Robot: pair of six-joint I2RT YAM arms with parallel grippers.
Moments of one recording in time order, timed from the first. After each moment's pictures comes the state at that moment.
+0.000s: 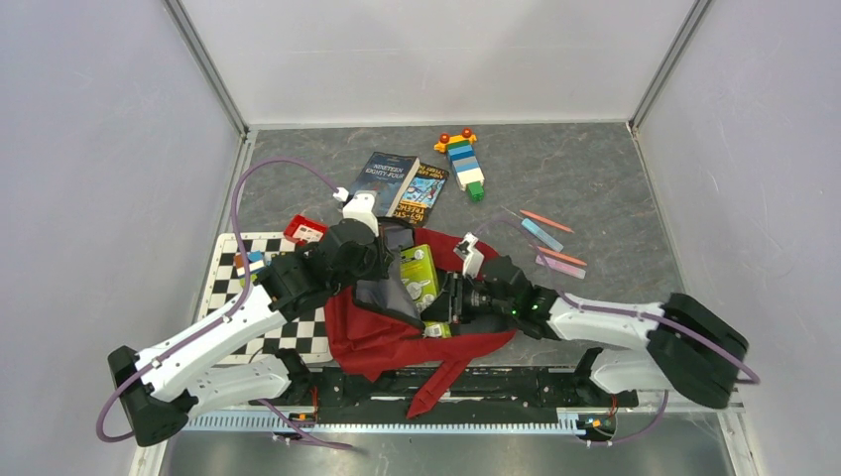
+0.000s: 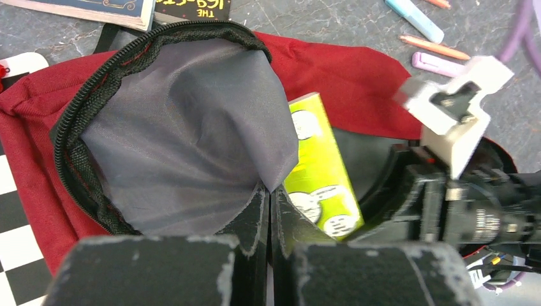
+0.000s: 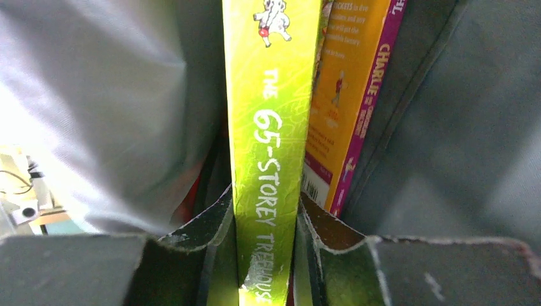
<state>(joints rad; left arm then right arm) -0.89 0.97 0.96 -0.61 -0.33 -0.60 0.94 1.22 0.45 0.34 -0.35 0.99</state>
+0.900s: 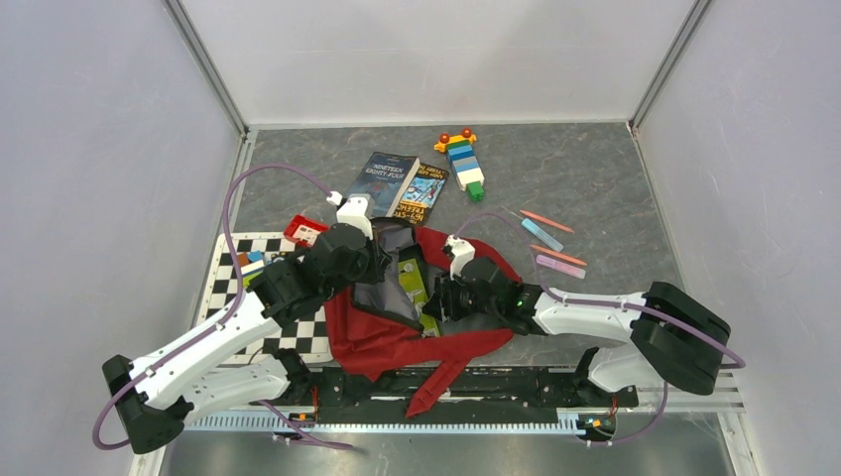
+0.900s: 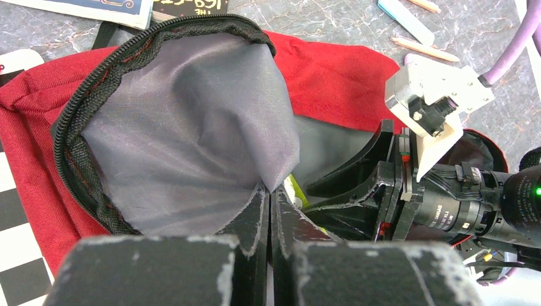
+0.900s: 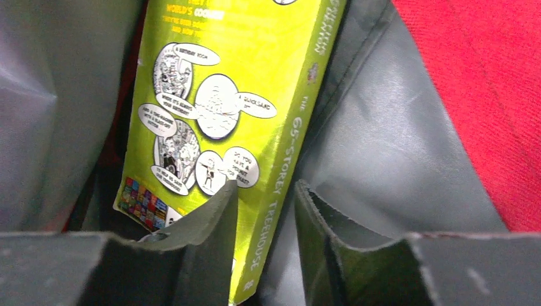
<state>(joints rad) -0.88 0.92 0.91 -0.59 -0.31 -0.61 1.01 1.36 0.55 0.22 -0.05 0.63</state>
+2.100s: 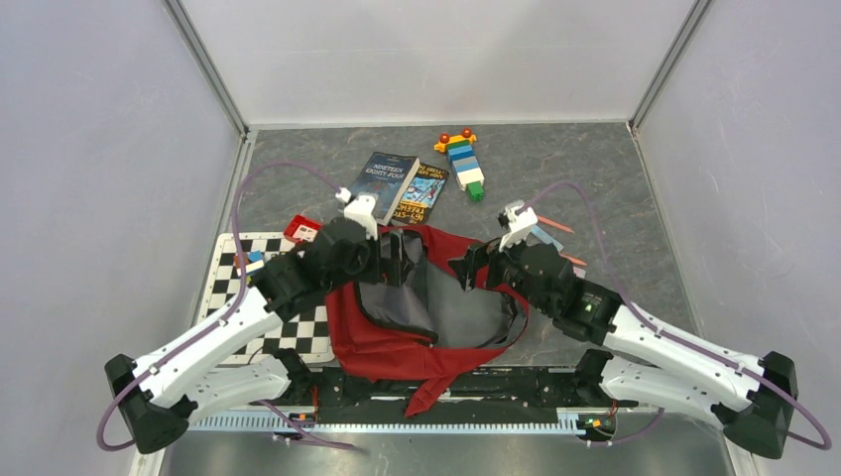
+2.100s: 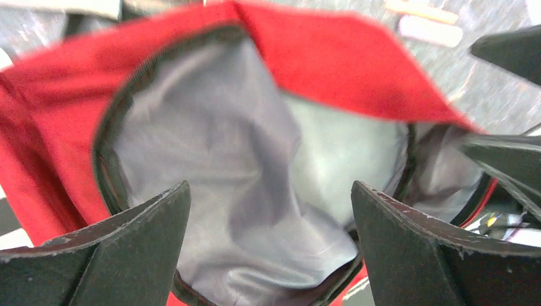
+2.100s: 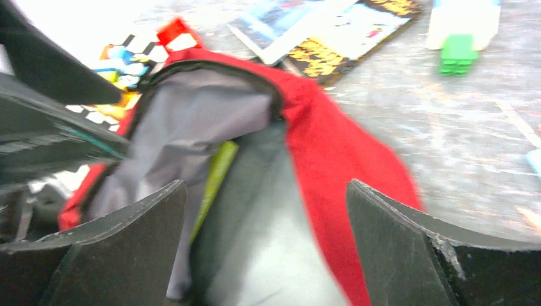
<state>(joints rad) -0.85 0.91 0.86 -0.60 -0.19 -0.56 1.01 0.86 0.64 -0.03 0.29 0.41</state>
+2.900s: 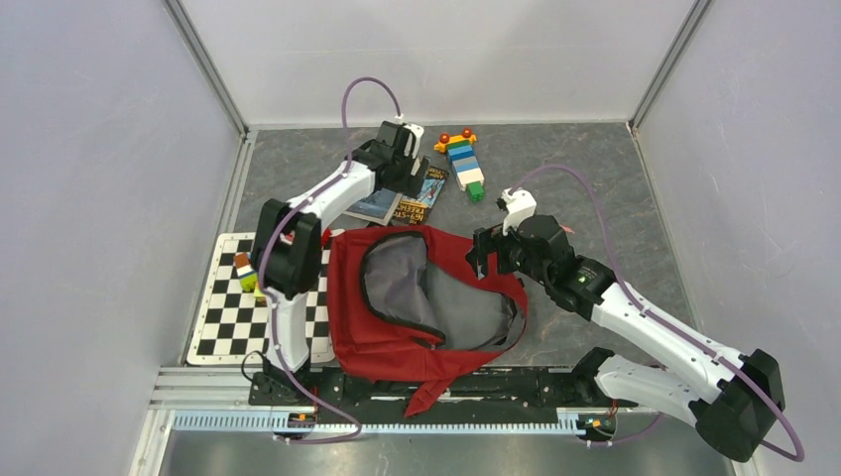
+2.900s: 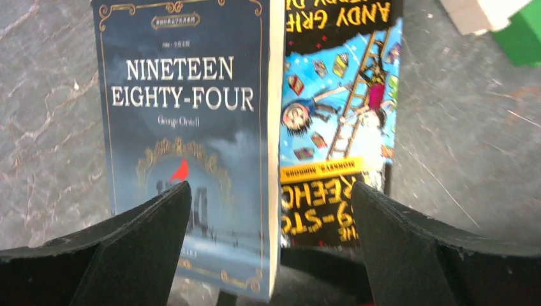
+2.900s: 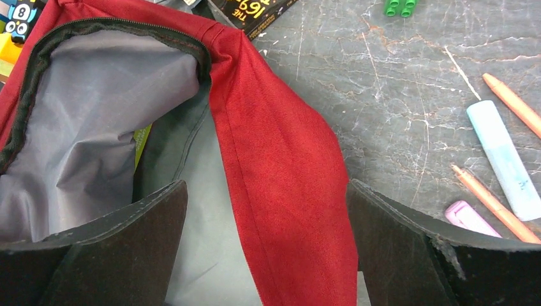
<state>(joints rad) -0.46 1.98 1.61 -0.46 -0.11 0.00 0.72 0.99 0.76 -0.26 0.12 0.28</state>
